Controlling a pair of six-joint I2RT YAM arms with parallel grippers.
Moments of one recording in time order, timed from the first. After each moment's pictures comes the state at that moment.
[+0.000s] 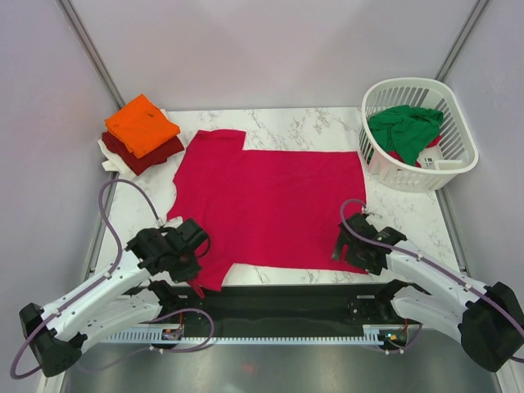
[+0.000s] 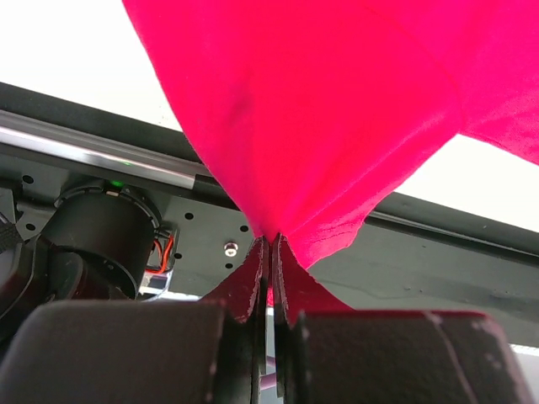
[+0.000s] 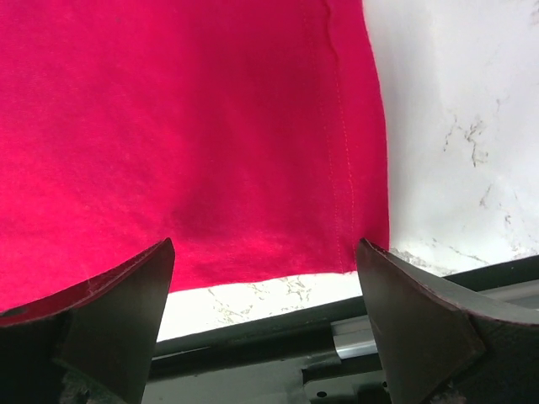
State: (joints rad) left arm -0.80 0.79 0.73 -1.31 -0.21 -1.15; right arm 0.60 0.97 0.49 -0.80 0.25 0.95
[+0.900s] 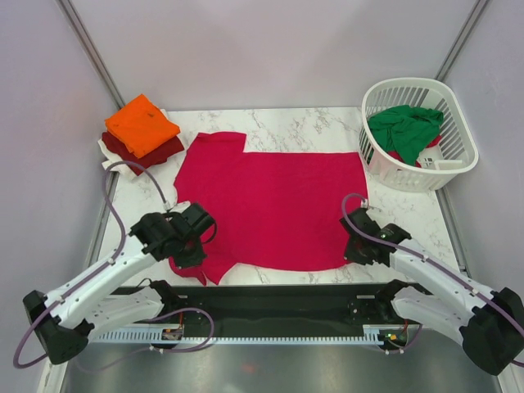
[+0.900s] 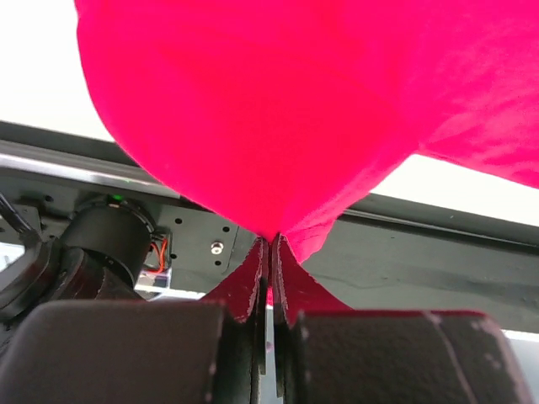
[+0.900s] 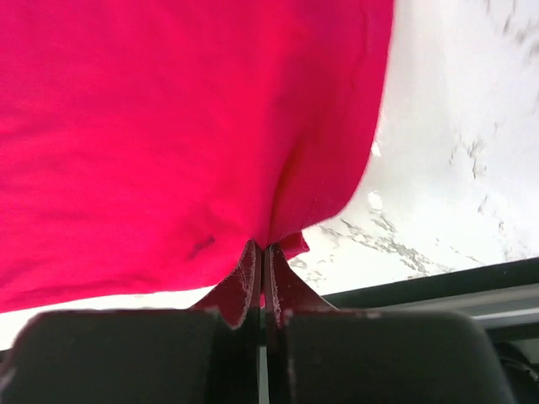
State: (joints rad) left arm -0.80 0.90 0.90 -1.33 -0.23 -1.08; right arm 0.60 0.96 0.54 -0.83 0.23 0.92
